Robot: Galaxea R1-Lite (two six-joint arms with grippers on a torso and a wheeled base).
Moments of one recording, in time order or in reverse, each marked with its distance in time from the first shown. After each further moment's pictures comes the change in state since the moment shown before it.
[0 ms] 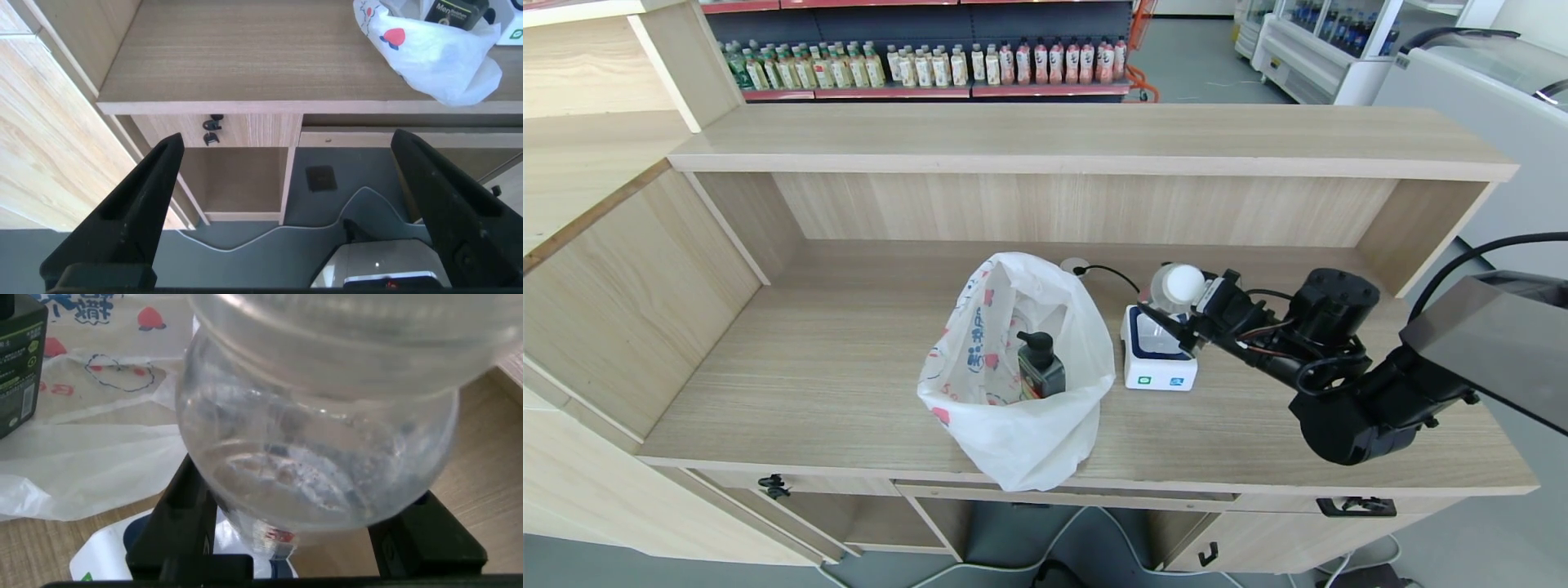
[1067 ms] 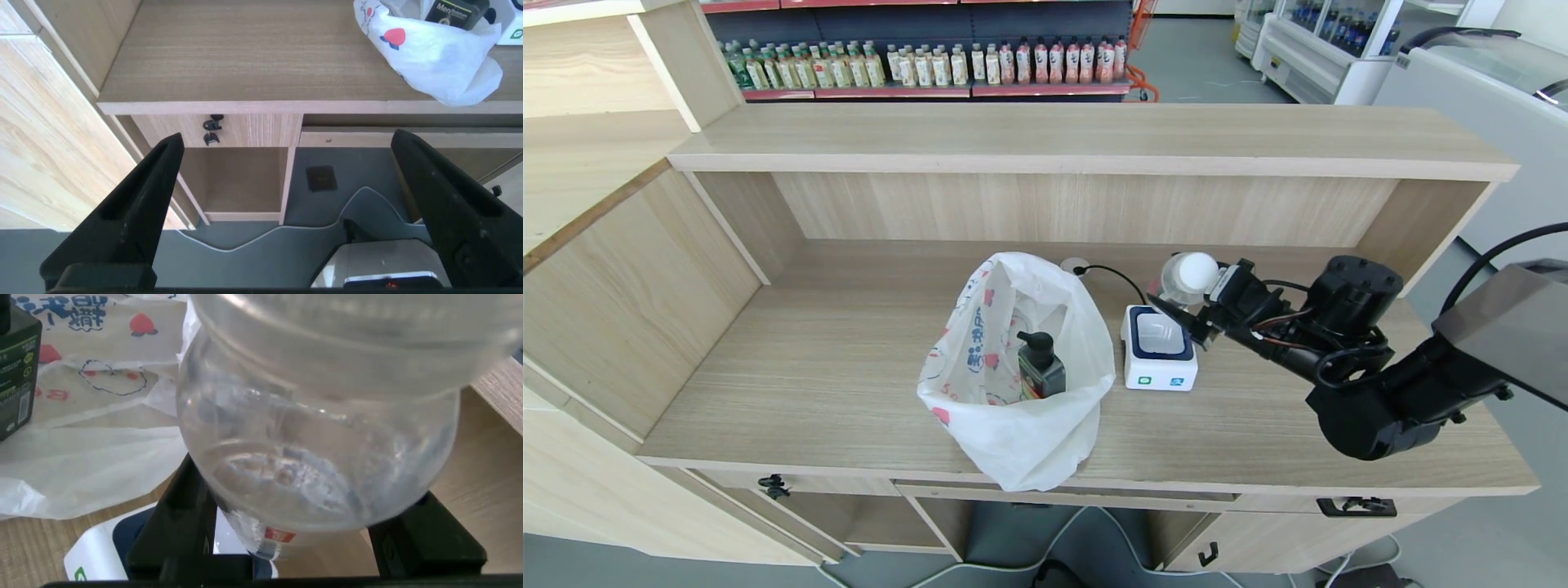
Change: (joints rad) left arm 0.000 0.000 0.000 0.000 0.000 0.001; right arm -0.013 -0.069 0.026 0.035 0.001 -0.001
